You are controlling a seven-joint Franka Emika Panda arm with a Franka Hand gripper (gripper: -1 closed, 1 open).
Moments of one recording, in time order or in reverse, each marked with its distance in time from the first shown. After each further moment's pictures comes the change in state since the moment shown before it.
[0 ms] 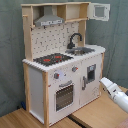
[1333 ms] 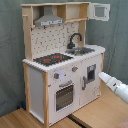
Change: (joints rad) arm 0.040 -0.045 -0.177 0.006 -0.077 0.023 -0.392
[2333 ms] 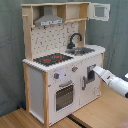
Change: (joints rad) arm -0.141 0.024 -0.074 -0.018 -0.036 0.189 0.062
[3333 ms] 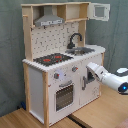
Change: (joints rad) arm -0.224 -0.010 -0.030 0.031 0.000 0.259 0.094
